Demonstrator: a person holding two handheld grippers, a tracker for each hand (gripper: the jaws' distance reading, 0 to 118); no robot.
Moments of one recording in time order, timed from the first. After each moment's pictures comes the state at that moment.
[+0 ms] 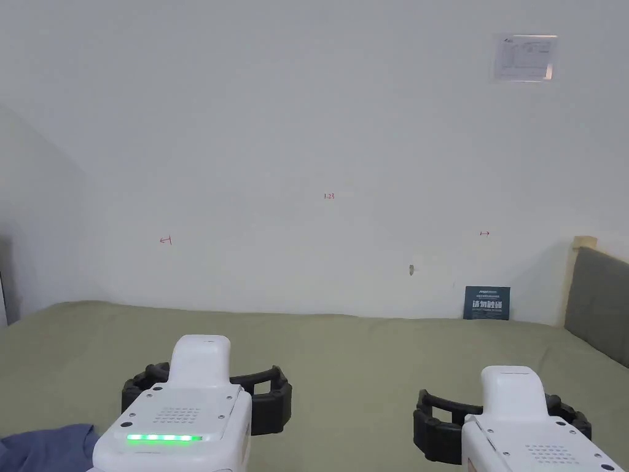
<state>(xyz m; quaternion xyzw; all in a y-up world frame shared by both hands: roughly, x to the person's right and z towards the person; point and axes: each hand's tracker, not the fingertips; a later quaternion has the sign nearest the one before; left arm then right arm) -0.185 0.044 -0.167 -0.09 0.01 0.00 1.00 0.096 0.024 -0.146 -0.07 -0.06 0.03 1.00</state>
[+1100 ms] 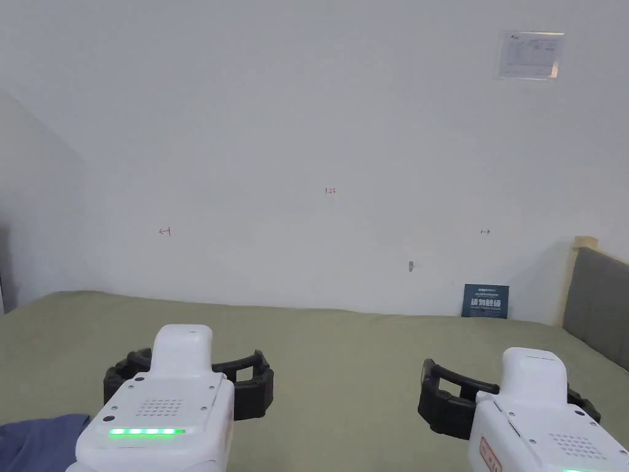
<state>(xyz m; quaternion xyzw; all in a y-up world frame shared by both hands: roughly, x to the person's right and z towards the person) -0.190 0.048 -0.172 -0.03 0.05 -0.03 1.00 0.109 0.037 -0.145 -0.01 -0.04 -0.05 1.00</state>
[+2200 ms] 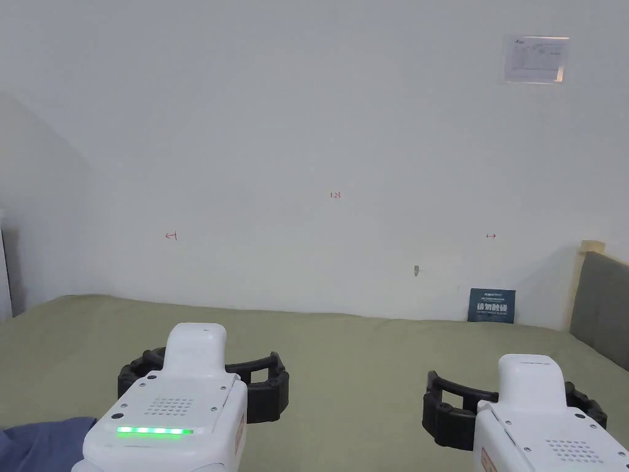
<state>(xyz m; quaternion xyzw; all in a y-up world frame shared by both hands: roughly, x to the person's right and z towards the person) -0.195 0.049 -0.168 -0.06 0.01 0.01 1.00 0.098 0.036 -0.146 -0.03 -0.04 0.02 1.00</state>
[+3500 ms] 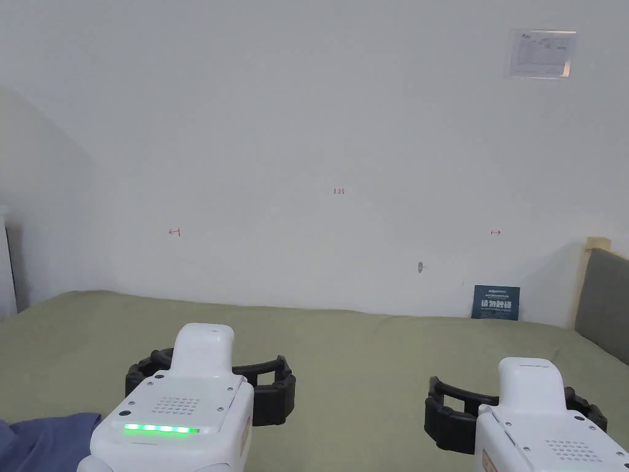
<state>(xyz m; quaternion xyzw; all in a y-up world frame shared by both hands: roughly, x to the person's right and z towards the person) -0.195 0.047 -0.170 -0.08 0.00 0.00 1.00 0.097 0.030 -0.152 -0.05 -0.05 0.02 1.00</state>
